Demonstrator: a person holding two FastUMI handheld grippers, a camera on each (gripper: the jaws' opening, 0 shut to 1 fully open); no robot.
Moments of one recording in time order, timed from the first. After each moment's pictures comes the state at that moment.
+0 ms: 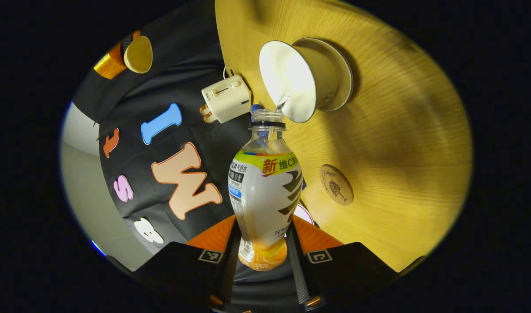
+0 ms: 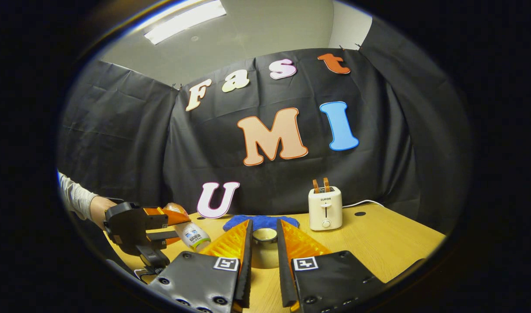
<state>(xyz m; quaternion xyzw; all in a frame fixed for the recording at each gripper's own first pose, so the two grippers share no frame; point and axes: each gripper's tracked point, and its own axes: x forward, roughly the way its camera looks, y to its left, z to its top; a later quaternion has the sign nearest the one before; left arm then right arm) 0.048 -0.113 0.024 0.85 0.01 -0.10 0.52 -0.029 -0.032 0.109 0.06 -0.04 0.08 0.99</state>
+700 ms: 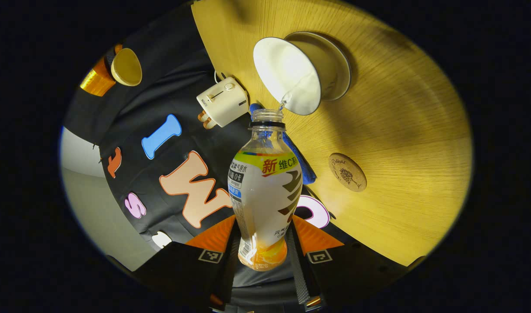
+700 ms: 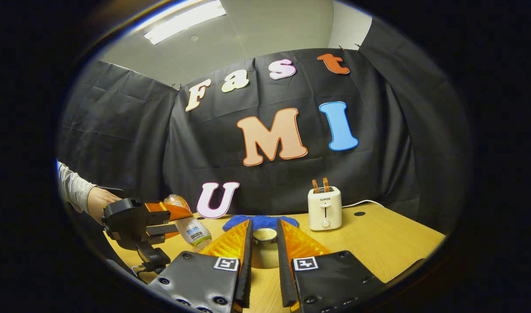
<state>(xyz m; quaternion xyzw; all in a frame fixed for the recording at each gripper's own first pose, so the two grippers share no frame) 0.052 -0.120 0.036 0.88 -0.01 -0.09 0.47 -0.030 -0.036 0.110 0.06 -0.04 0.07 0.99</state>
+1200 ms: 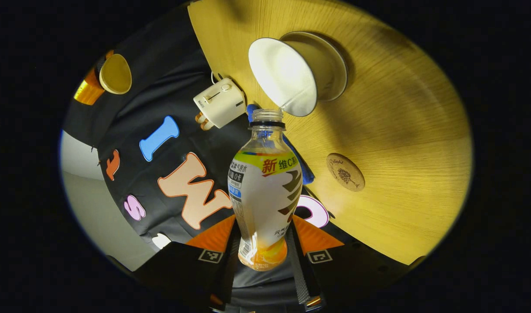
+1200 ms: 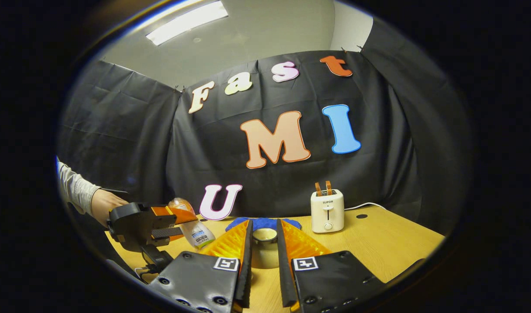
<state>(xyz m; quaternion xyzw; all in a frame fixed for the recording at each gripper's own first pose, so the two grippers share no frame) 0.053 -0.118 0.029 0.88 0.00 -0.09 0.46 -0.034 -0.029 0.114 0.06 -0.05 0.08 0.99</state>
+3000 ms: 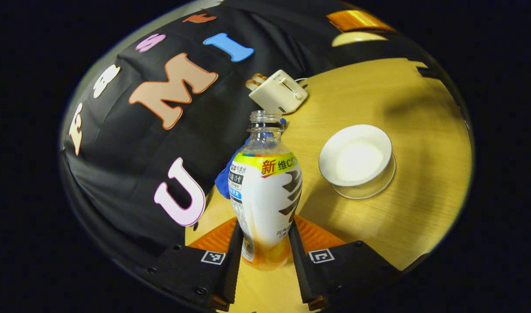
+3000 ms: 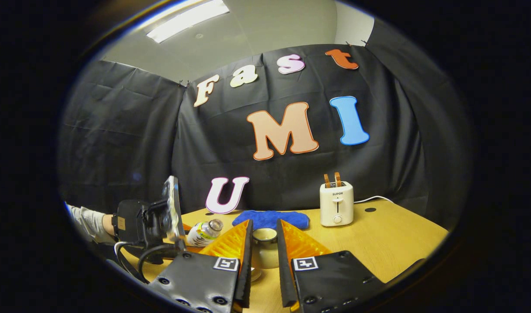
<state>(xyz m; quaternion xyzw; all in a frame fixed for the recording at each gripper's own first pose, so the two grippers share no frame) 0.043 -0.130 -0.044 0.37 0.16 -0.22 0.89 -0.027 -0.007 0.096 0.06 -0.03 0.11 0.99</state>
